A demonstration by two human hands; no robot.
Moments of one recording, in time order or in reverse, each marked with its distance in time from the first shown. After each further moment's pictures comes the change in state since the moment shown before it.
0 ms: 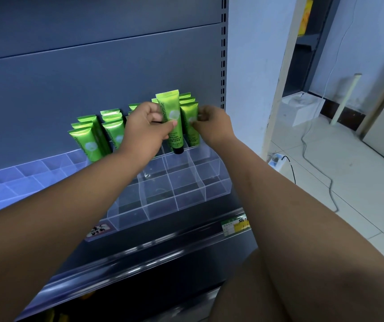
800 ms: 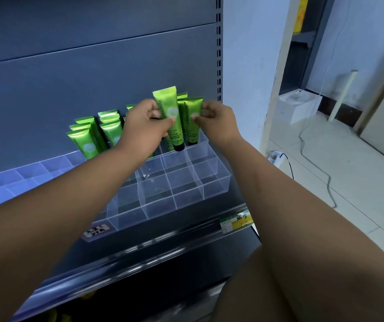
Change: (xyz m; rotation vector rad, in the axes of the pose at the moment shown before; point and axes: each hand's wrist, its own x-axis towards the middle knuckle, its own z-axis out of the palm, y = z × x) left_hand 0.005 0.009 0.002 0.067 -0.013 0.034; right_hand -0.006 0.009 -0.007 0.323 0.019 -0.001
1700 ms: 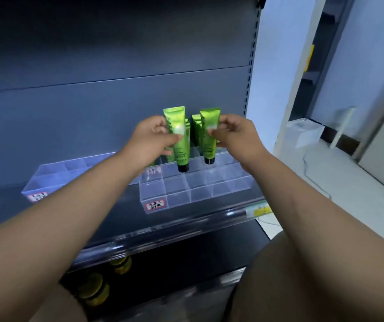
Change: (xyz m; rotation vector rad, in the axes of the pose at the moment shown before) left_hand -0.081 0.049 -0.136 -0.050 -0.098 -0.140; right_hand -0.124 -0.136 0.025 0.008 -0.108 -0.048
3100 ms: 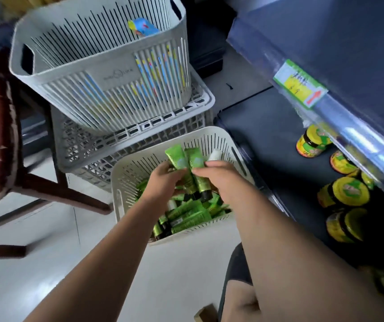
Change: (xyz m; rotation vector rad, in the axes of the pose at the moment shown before) left_hand -0.522 -0.378 -0.339 -0.380 1.361 -0.971; right_hand -0.421 0.102 0.677 -0.189 -1.546 0.772
